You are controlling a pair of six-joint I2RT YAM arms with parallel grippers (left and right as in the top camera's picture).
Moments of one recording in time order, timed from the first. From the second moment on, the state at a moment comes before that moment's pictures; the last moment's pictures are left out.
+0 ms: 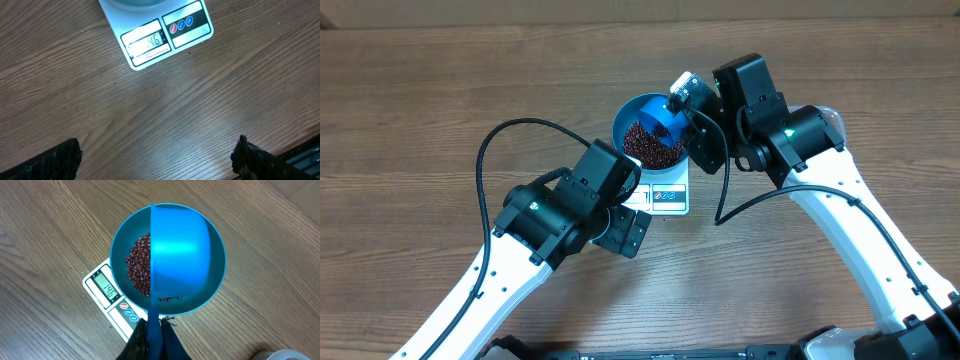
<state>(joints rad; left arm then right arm) -0.64 1.29 1.27 -1.16 -0.02 -0.21 0.45 1.56 1.51 -0.90 -0.19 -0.36</state>
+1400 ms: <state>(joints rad) -0.64 1.29 1.27 -1.16 -0.02 -0.21 0.41 1.59 1.51 -0.88 -0.19 -0.25</state>
